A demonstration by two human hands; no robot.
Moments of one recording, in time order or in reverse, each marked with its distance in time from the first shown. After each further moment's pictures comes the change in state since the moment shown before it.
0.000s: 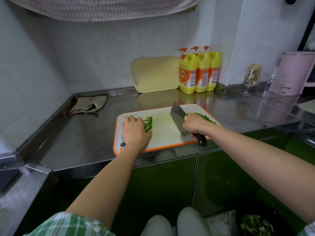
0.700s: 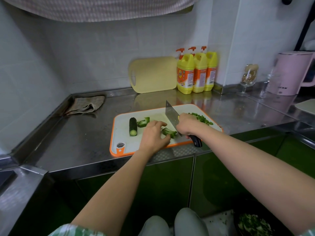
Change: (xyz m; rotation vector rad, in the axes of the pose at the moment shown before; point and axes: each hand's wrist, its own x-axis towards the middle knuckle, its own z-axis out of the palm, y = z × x) left_hand -0.017 0.045 0.014 -0.541 -0.094 0.261; right_hand 0.001 -0.013 0.007 -0.290 0.028 -0.008
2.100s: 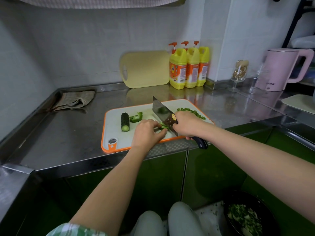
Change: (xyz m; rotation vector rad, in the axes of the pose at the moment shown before) left_hand -0.004 0.000 0.006 0.010 0.085 0.024; right_hand -0.042 0.013 -0.008 -0.062 0.045 -0.161
